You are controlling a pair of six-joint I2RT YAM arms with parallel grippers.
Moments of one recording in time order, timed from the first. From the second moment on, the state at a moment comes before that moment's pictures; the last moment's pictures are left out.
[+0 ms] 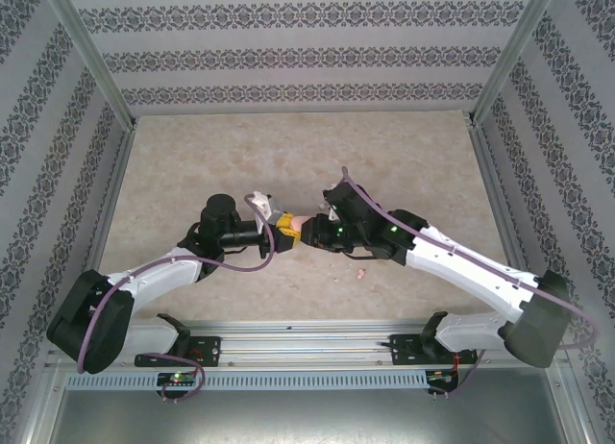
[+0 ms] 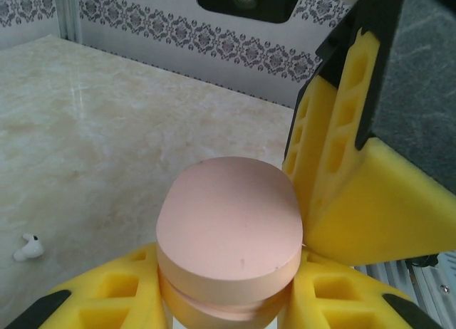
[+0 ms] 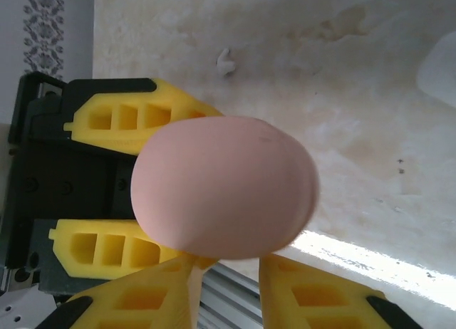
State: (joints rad) left arm -0.50 1.28 0.54 0.48 0.79 -0.01; right arm 0.86 1.27 1.07 -0.58 -0.20 0.98
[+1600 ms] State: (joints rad) left arm -0.52 1.15 0.38 0.73 0.62 0.27; right arm 0.90 1.30 1.17 -0.53 -0.09 0.89
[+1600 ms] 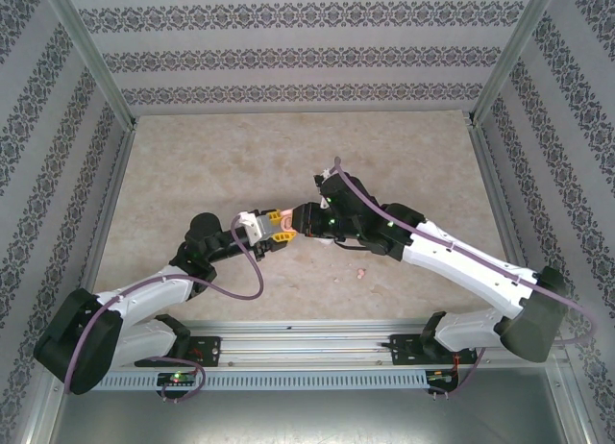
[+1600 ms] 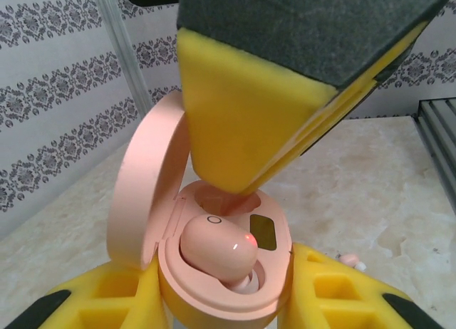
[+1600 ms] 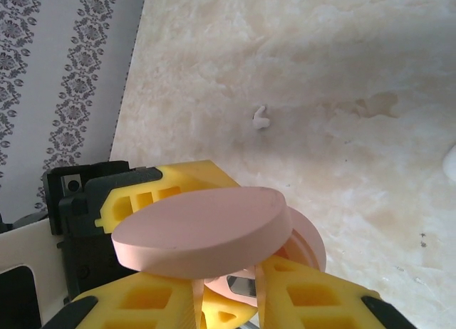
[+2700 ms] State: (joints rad) left arm -0.52 1.15 0.40 0.59 0.61 0.28; right arm 0.97 1.59 1.53 -0.94 0.02 0.83
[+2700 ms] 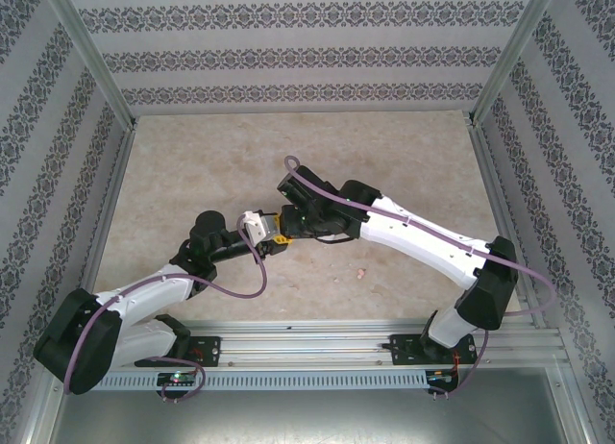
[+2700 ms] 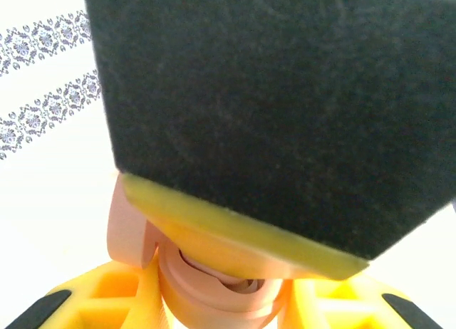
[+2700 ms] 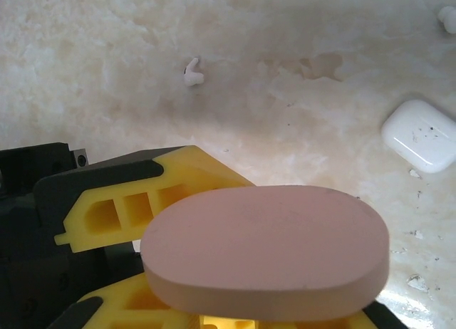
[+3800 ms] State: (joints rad) left arm -0.52 1.16 0.46 0.55 0.70 0.23; right arm 0.96 1.47 1.46 -0.91 0.02 0.80
